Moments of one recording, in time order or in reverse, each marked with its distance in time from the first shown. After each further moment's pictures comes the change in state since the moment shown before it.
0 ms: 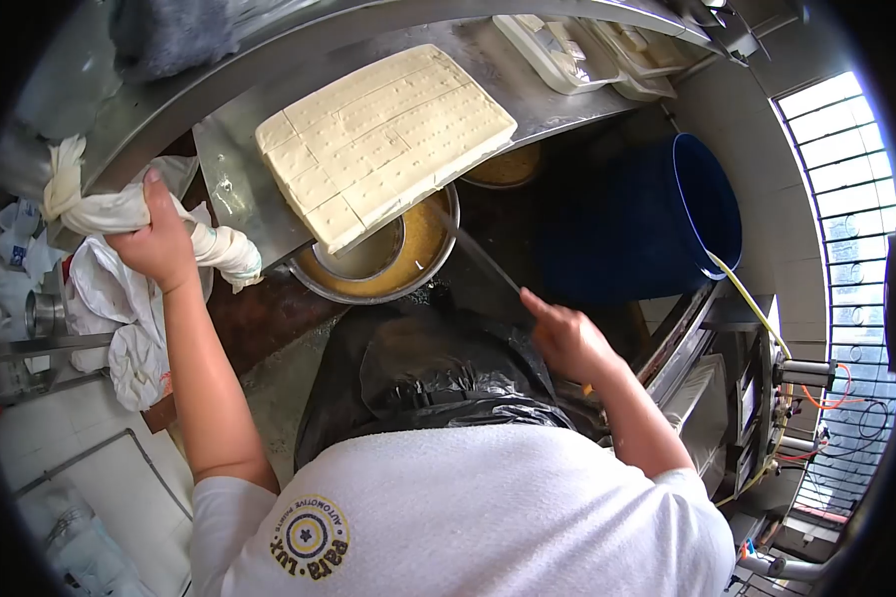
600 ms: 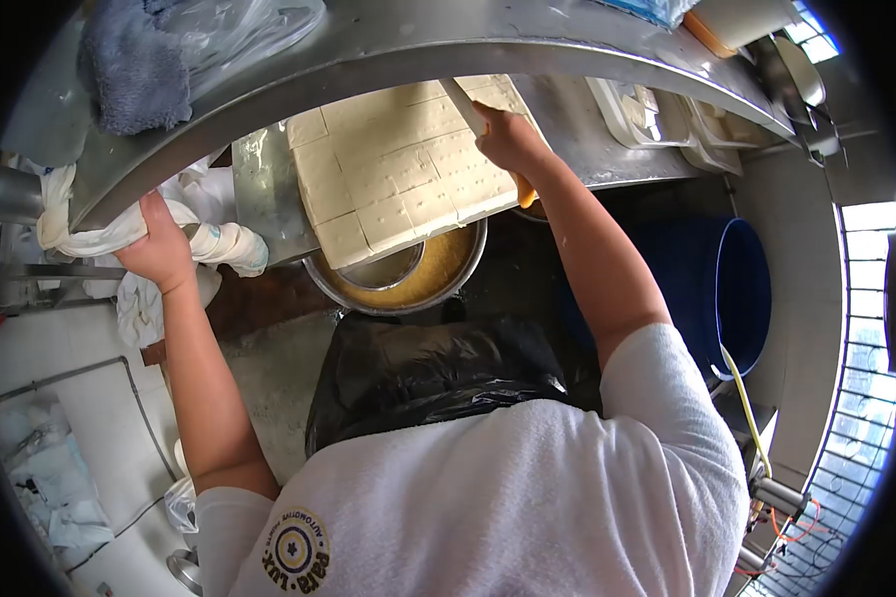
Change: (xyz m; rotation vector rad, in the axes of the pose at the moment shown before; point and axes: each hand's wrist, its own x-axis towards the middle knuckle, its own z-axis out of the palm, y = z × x) left_hand -0.001 0.013 0.018 0.150 0.163 -0.020; right_hand 0.415 0.033 -0.071 -0.091 0.109 -0.120
